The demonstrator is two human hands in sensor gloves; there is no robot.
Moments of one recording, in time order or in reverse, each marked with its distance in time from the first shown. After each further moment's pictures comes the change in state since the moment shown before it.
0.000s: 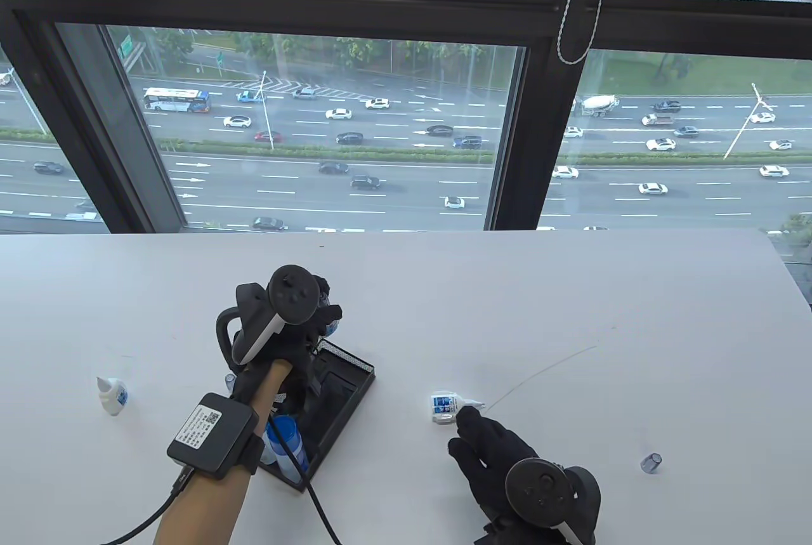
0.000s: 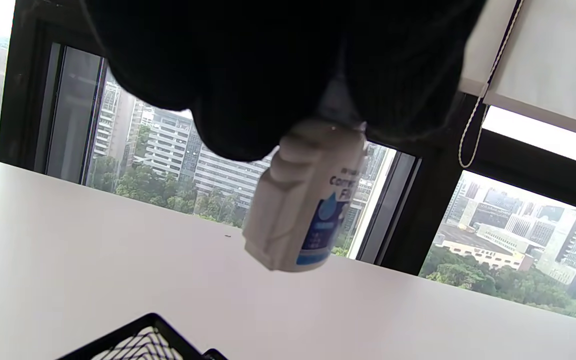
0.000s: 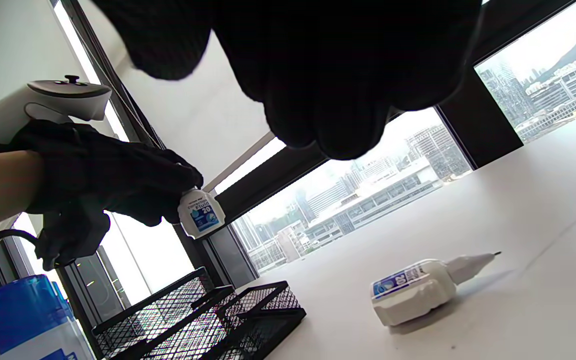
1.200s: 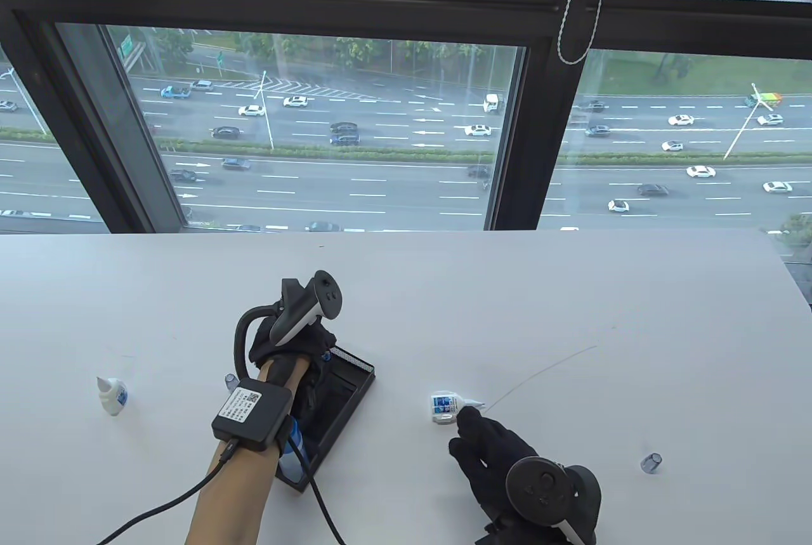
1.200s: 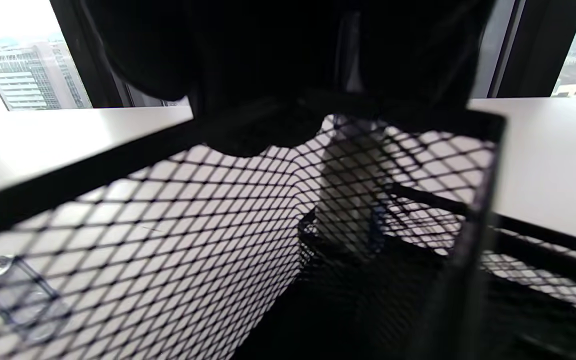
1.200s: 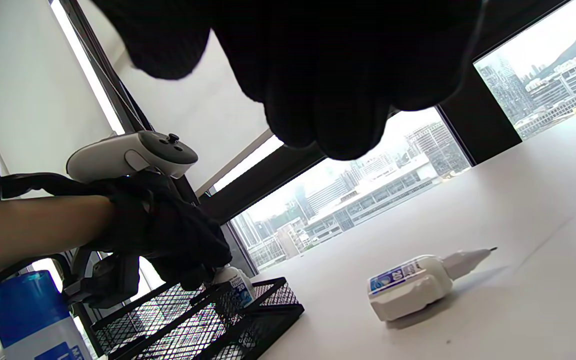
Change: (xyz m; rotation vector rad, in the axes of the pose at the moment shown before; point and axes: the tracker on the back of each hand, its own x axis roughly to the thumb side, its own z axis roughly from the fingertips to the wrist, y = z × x) left_hand -0.005 -0.069 -0.034 -0.313 0.179 -0.367; right_hand -0.003 0.001 0.000 0.011 0.002 0.000
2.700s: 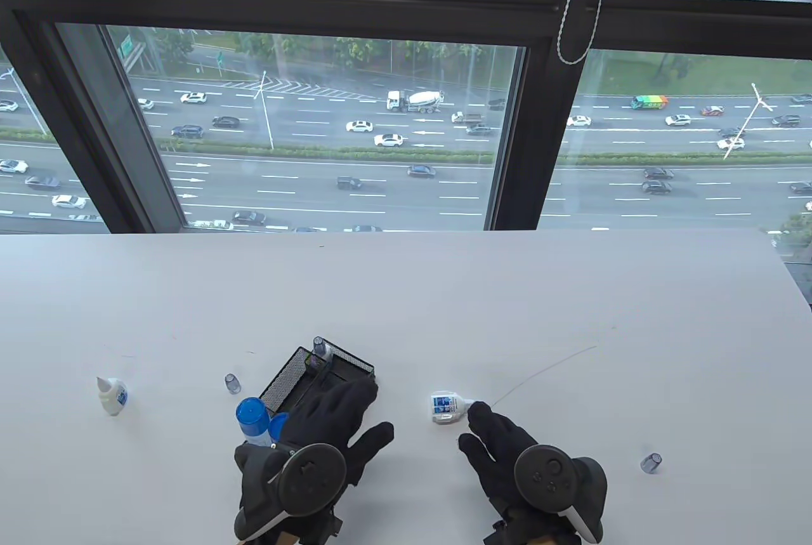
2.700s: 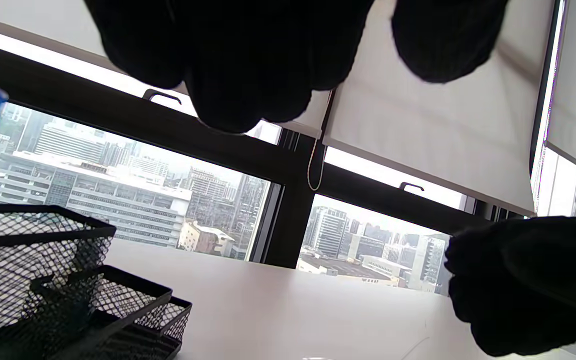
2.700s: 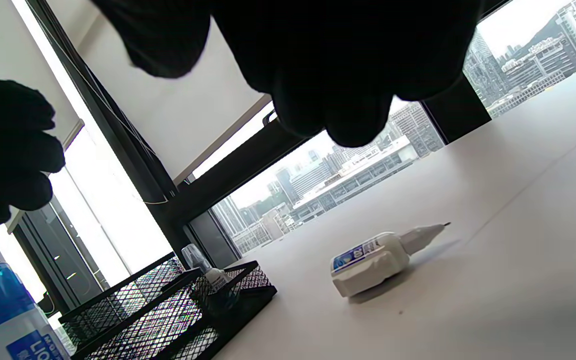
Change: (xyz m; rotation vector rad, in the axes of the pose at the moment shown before) left_hand -0.001 -0.030 0.210 0.542 -0.535 0.369; right_hand -0.017 0.002 -0.006 0.054 0.068 -0.010
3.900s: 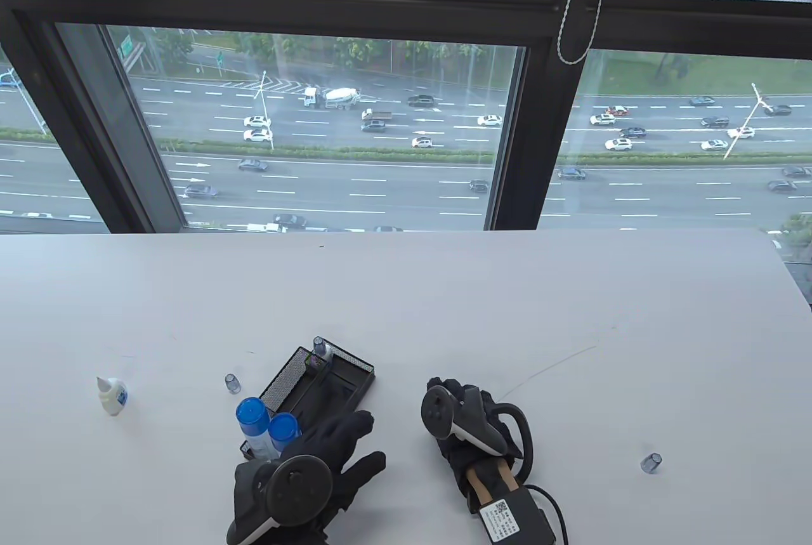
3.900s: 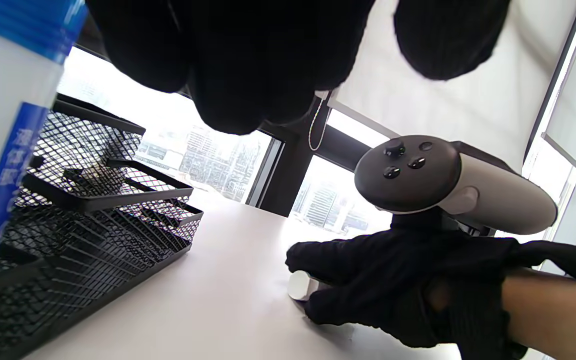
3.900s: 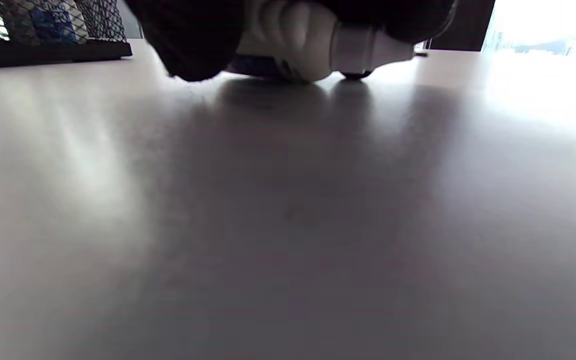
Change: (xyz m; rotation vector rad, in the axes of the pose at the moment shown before) left_hand -0.020 -0.018 0.018 -0.103 0.014 0.129; right_hand -0.003 0.109 -0.081 0.401 0.106 0.631
